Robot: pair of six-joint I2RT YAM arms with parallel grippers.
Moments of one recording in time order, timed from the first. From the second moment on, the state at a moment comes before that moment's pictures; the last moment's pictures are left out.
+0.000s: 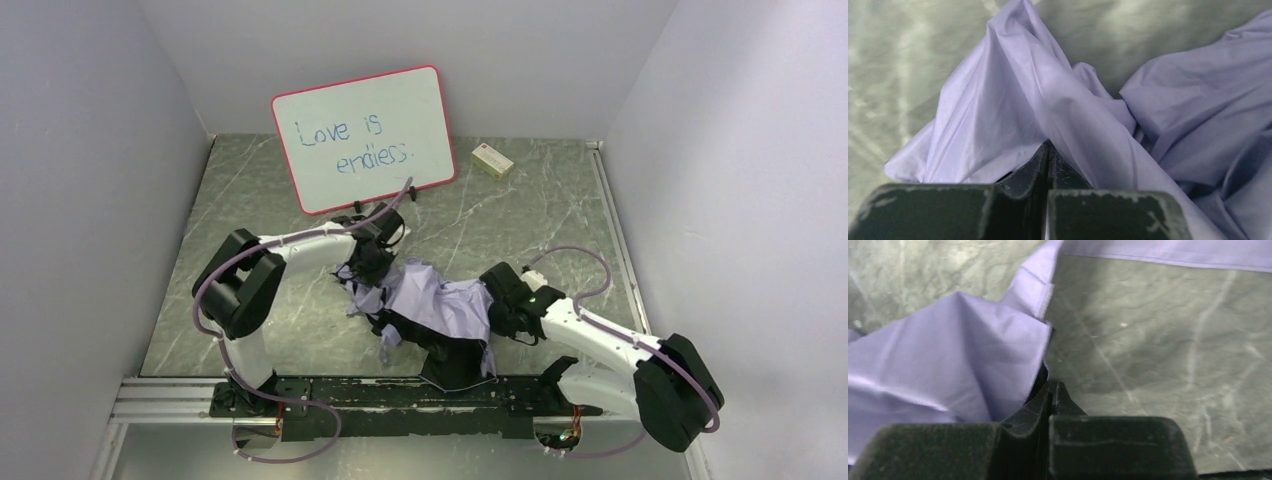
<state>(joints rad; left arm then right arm) -0.68 1.80 1.12 -0.60 -0.08 -0.10 0.66 1.07 0.46 -0.60 0.24 1.21</state>
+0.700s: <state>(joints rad) -0.89 1.84 1.18 -0.42 0.34 -0.28 0.70 1.39 0.59 -0.21 0.15 1.07</state>
